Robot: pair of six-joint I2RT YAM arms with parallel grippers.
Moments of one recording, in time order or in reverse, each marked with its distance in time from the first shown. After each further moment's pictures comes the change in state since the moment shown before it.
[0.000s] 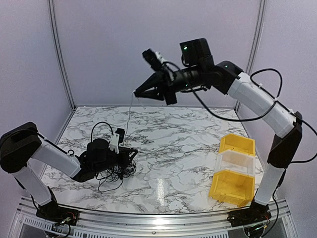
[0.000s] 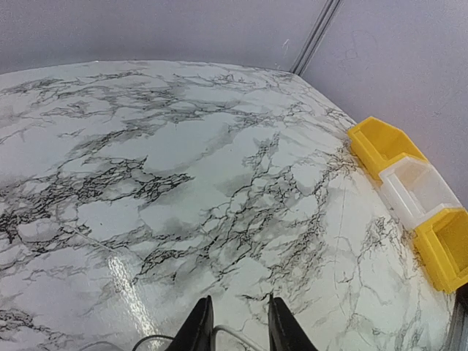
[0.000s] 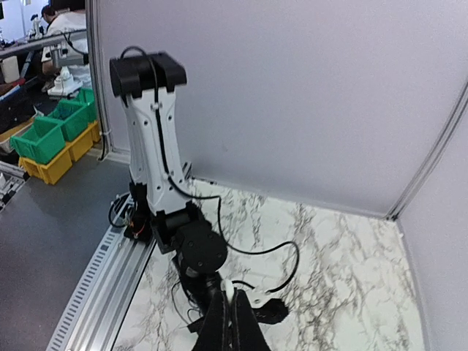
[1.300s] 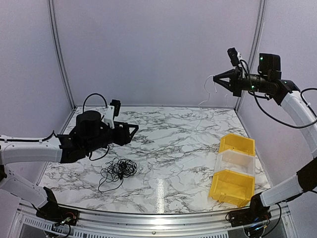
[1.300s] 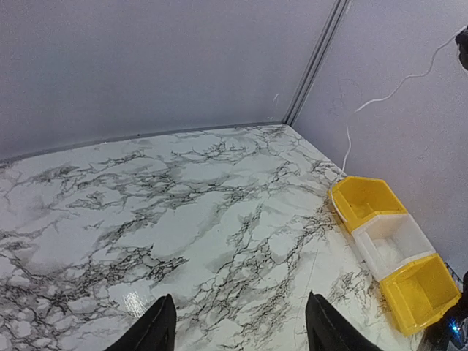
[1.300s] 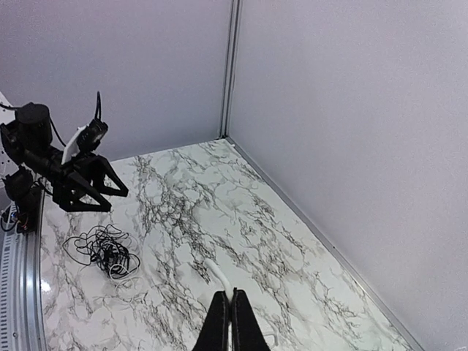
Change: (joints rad) left arm -0.005 -0.313 0.229 -0.485 -0.061 0.038; right arm -0.691 -0.492 -0.511 0.150 -0.075 0.093
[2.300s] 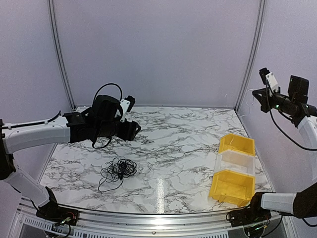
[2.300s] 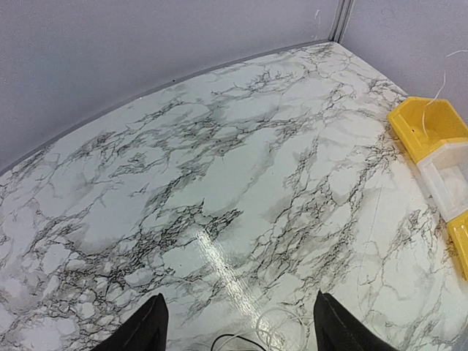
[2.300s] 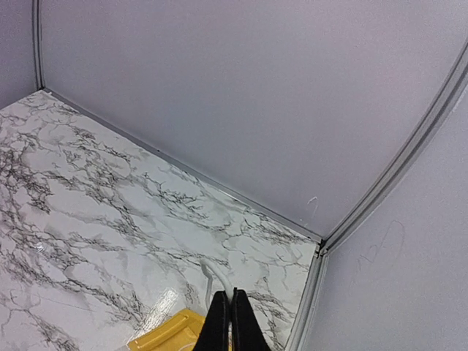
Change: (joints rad) left arm 0.005 0.148 0.399 -0.583 -0.084 0.182; right arm -0.398 -0.292 -0.311 -0.004 0.320 -0.119
